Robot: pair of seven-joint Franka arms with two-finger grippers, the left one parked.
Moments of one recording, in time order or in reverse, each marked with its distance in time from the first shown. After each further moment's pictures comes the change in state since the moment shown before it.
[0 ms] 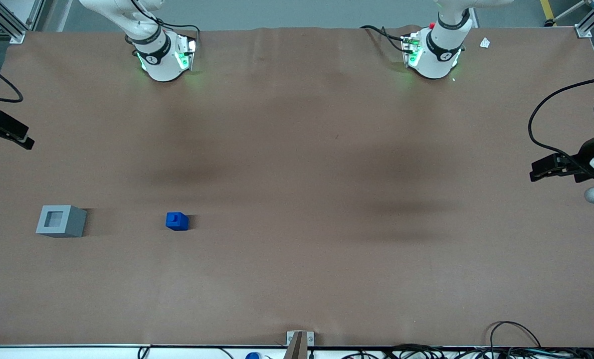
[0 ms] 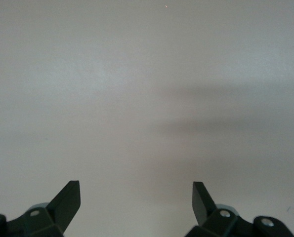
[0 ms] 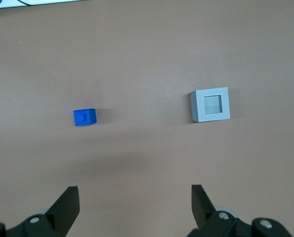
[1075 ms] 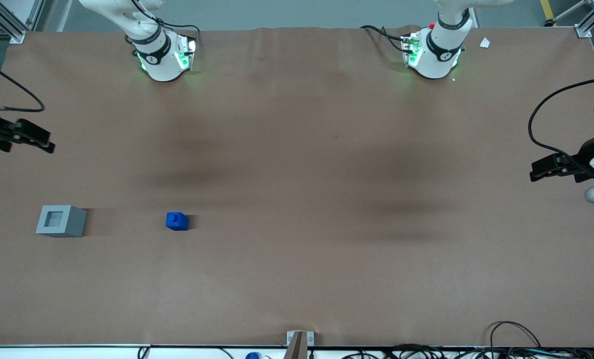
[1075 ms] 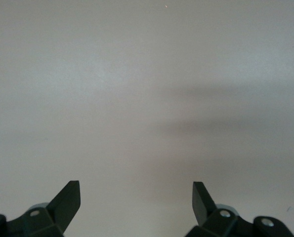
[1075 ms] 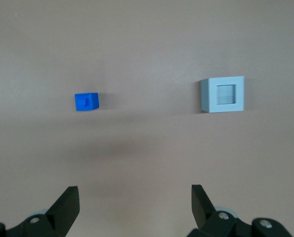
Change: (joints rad) arm 0.039 0.052 0.012 -0.029 0.000 -0.019 -0.009
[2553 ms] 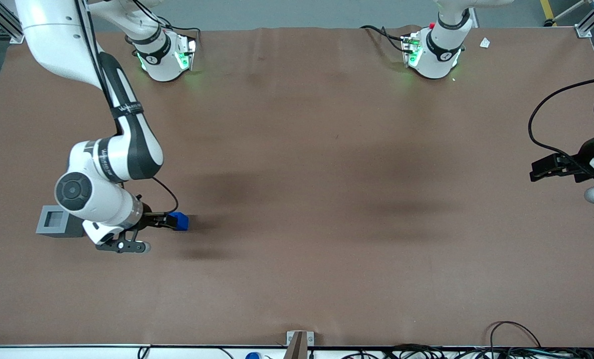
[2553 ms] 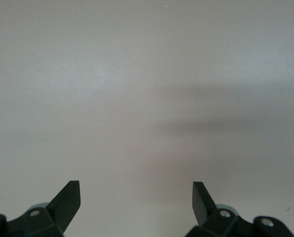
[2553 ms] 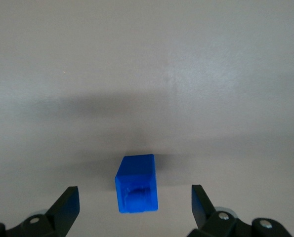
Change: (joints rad) arm 0.196 0.491 0.007 -0.080 0.050 0.594 0.218
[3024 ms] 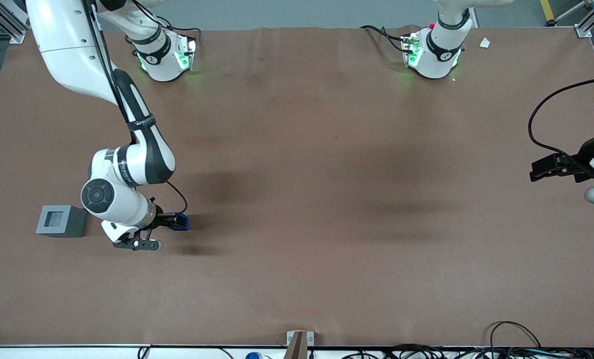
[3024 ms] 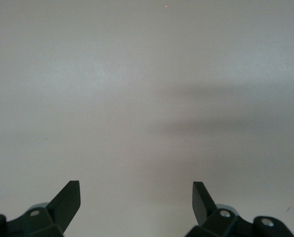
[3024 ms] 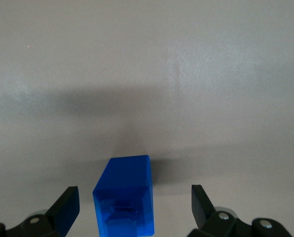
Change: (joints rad) arm 0.004 0.053 0.000 -0.064 0.000 0.085 0.001
